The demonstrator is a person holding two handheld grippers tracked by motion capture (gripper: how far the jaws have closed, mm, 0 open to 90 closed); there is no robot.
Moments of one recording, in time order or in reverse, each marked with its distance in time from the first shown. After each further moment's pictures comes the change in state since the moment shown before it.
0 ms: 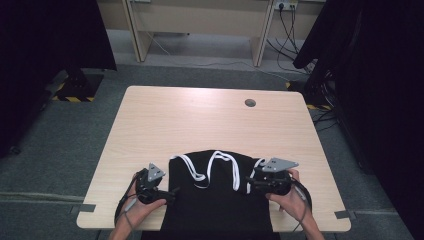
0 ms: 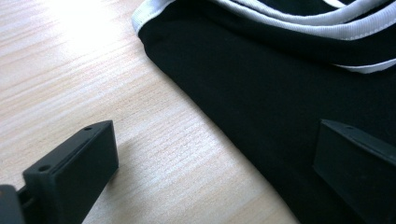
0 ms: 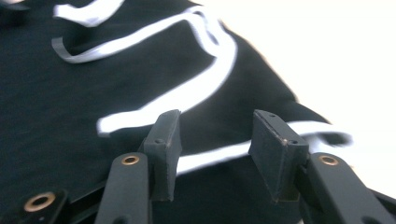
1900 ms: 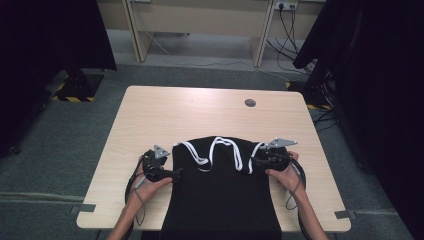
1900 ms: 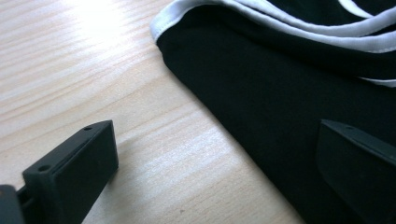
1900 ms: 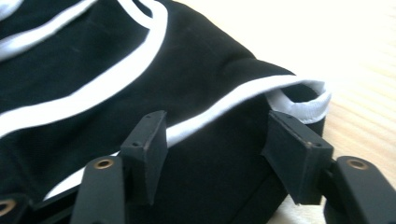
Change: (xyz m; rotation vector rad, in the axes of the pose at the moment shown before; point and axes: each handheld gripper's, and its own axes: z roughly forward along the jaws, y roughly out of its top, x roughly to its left) left arm 0.026 0.039 0.039 0.000 0.033 -0.035; right arm -0.068 0.006 0.052 0.006 -0.068 0.154
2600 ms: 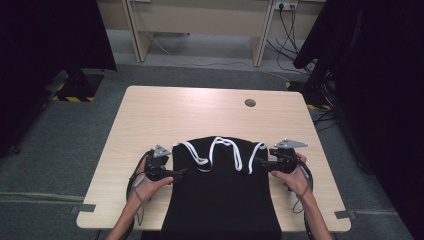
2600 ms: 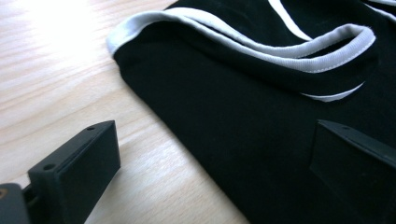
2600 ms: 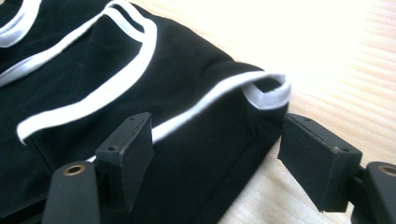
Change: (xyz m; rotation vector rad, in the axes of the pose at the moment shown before) left arm -0.004 0.005 -0.001 -0.025 -0.125 -0.046; right arm -0.007 -0.006 -0.021 -0.037 -0.024 0.064
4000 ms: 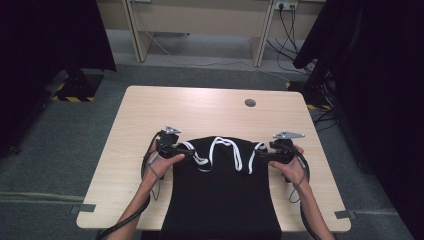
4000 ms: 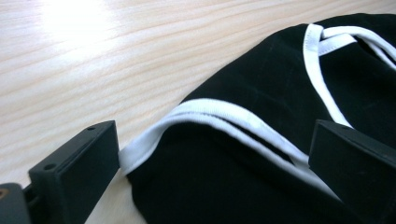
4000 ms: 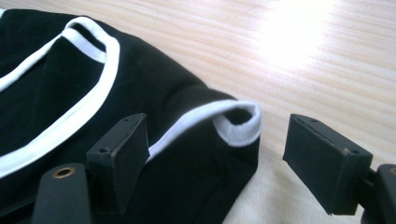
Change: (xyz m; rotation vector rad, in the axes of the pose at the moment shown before) left arm 0.014 0.059 0.045 0.016 0.035 -0.071; right arm -0.016 0.020 0.022 0.011 -0.021 0.040
